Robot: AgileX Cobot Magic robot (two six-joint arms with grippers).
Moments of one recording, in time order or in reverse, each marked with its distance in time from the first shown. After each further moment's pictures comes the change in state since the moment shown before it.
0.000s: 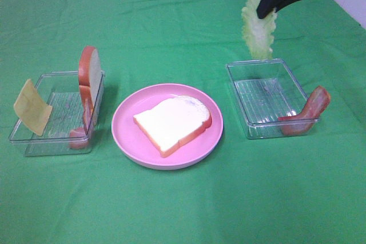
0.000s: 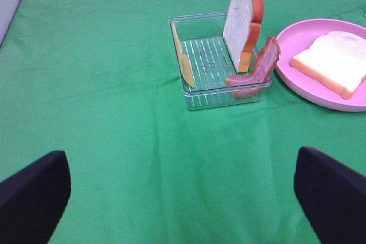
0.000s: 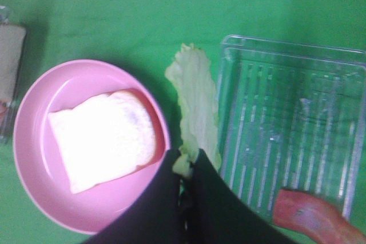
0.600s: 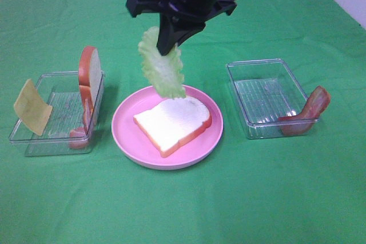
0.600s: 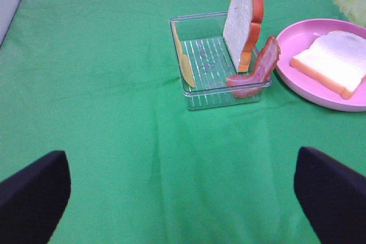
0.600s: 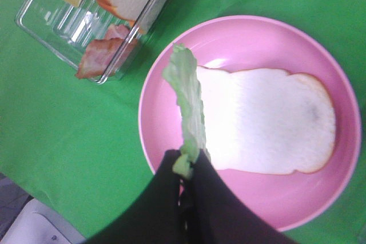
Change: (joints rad) left arm 0.000 0.000 0.000 0.000 0.000 0.000; right arm 0.377 0.054 0.000 0.004 -0.043 -0.001
